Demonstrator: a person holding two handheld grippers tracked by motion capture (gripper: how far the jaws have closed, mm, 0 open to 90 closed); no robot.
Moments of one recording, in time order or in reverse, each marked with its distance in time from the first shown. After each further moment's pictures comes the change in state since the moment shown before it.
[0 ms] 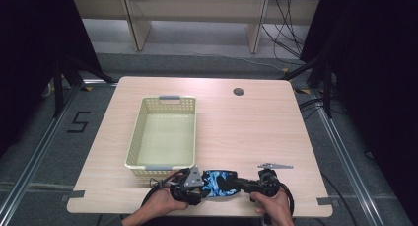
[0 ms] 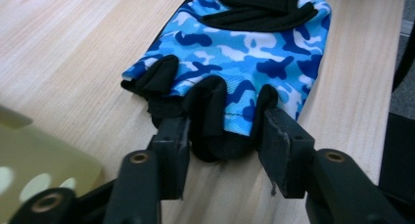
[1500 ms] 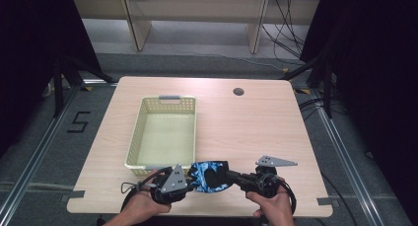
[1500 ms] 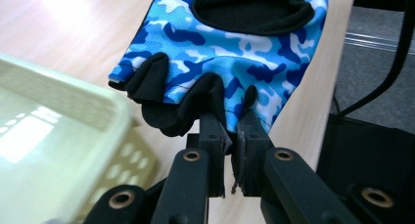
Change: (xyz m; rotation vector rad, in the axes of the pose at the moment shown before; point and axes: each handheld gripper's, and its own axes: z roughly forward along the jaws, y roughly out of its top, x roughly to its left) left arm -0.006 0.010 -0.079 -0.117 0.089 0.064; right arm 0.081 0.030 -0.038 -0.130 0.119 -0.164
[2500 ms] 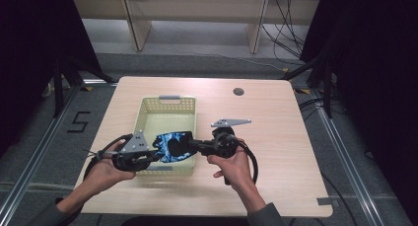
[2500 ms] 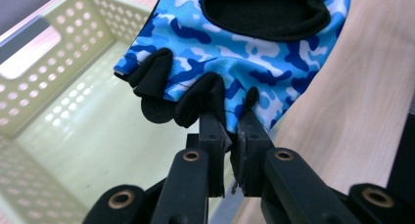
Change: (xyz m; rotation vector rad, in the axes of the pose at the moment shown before) left arm 0.093 -0.011 -0.064 0.076 0.092 -0.108; right arm 0.035 0.093 0.091 0.065 0.051 -0.098
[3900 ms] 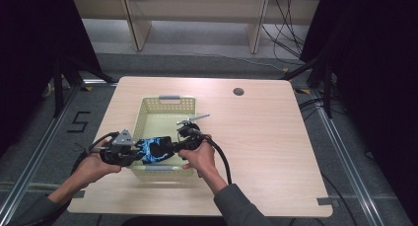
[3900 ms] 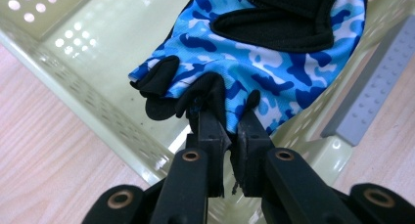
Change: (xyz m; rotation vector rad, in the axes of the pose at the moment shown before) left arm 0.048 -0.047 0.010 0.172 0.037 -0.082; right arm -0.010 0.007 0.103 0.217 -0.060 0.044
